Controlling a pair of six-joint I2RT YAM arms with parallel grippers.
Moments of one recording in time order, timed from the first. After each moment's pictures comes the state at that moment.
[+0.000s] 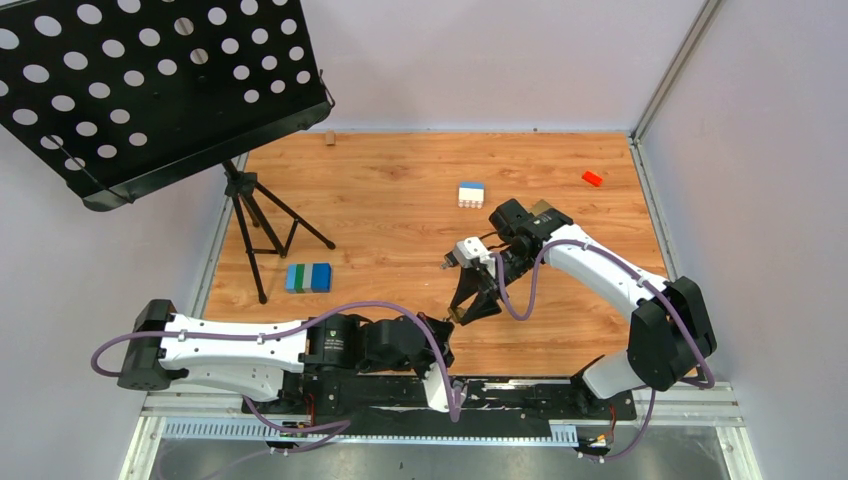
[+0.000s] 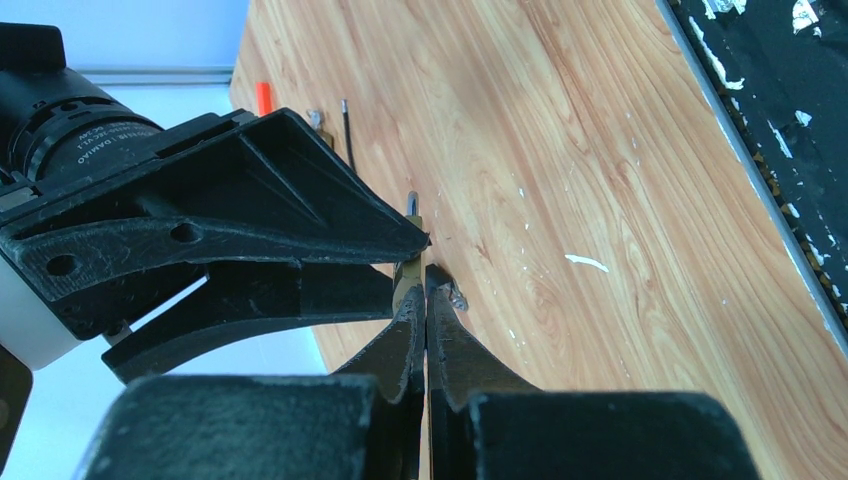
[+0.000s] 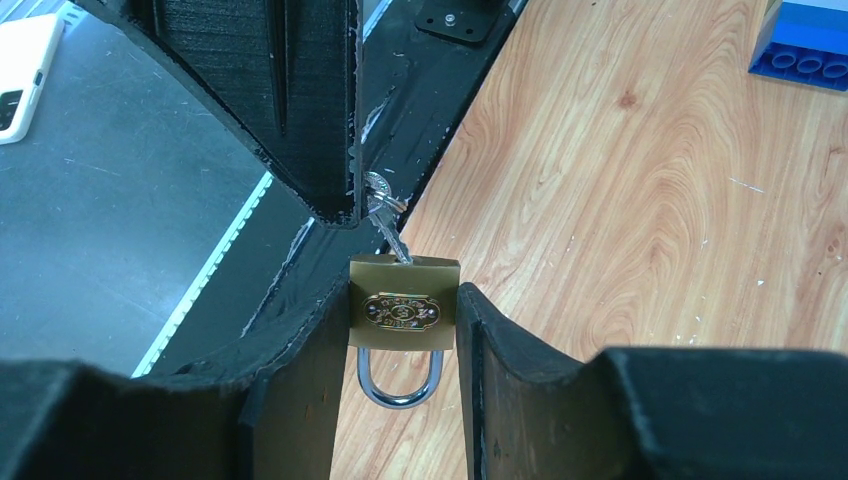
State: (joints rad) left arm -1.50 1.08 0.81 -0.32 -0.22 1.05; right arm 0.59 1.47 1.10 -1.05 -1.25 -1.28
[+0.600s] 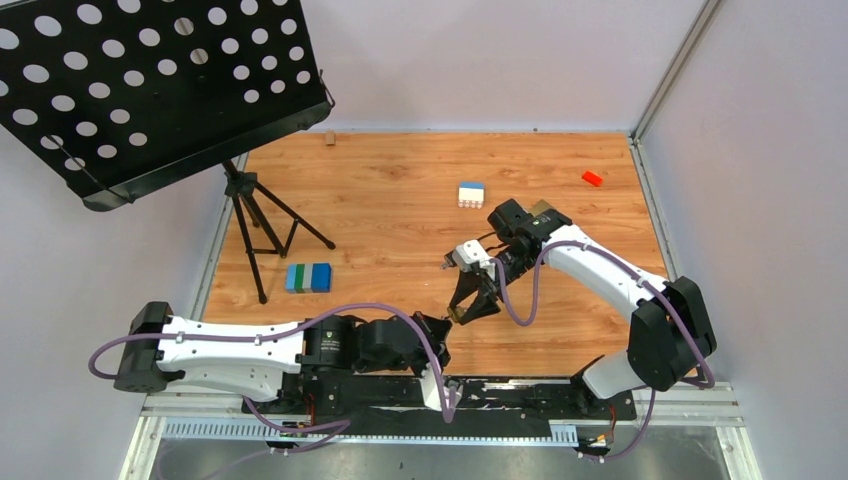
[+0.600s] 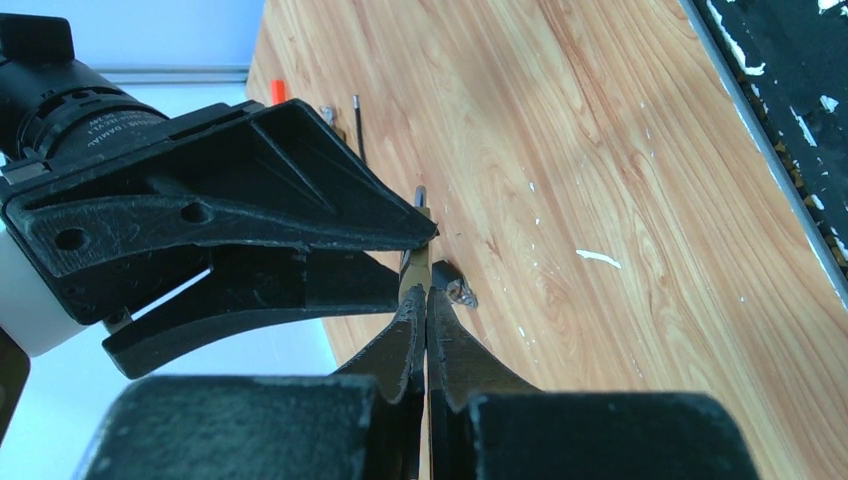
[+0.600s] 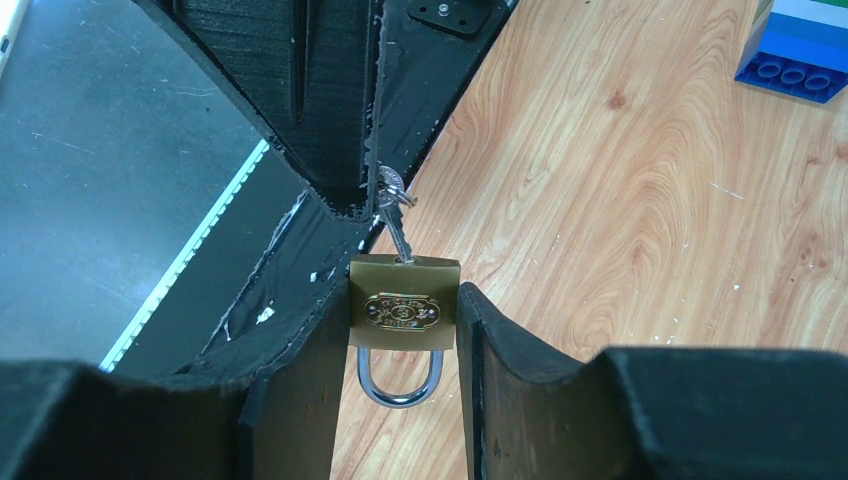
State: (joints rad) left arm -1.49 1.06 0.76 -0.27 -0.22 1.09; right arm 0.59 1.47 1.10 -1.04 -1.22 -1.33
